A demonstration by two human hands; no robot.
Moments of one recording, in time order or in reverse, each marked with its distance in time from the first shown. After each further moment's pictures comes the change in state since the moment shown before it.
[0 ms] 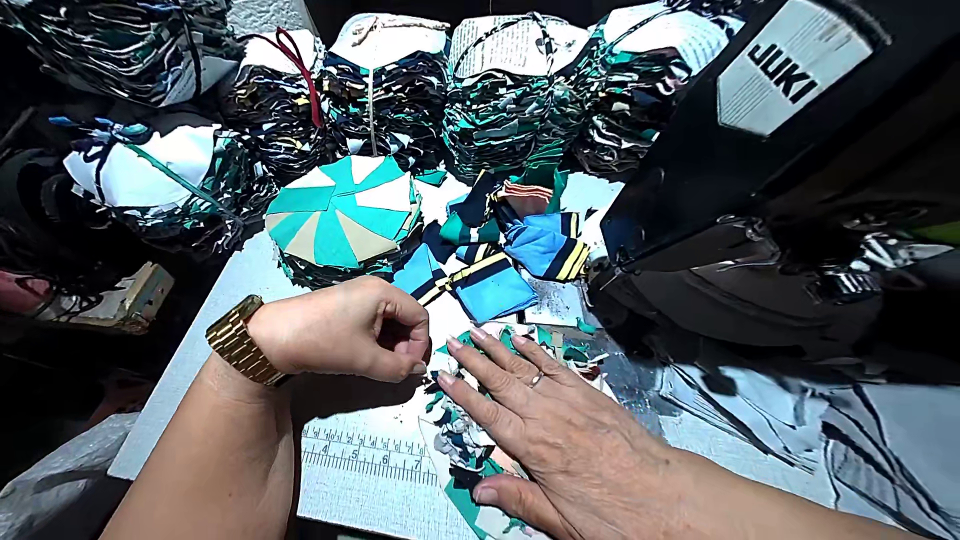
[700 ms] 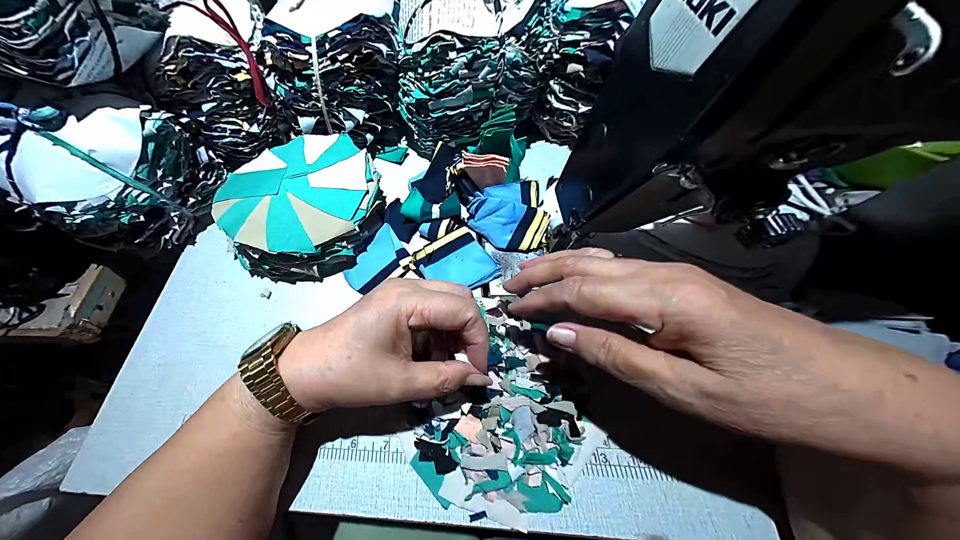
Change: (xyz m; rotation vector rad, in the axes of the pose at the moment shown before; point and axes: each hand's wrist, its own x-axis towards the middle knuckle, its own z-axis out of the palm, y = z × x) left_hand 0.036 0.022 0.051 -0.122 0.154 0.407; right_hand -0.014 0.051 -0.088 0.376 0.093 0.127
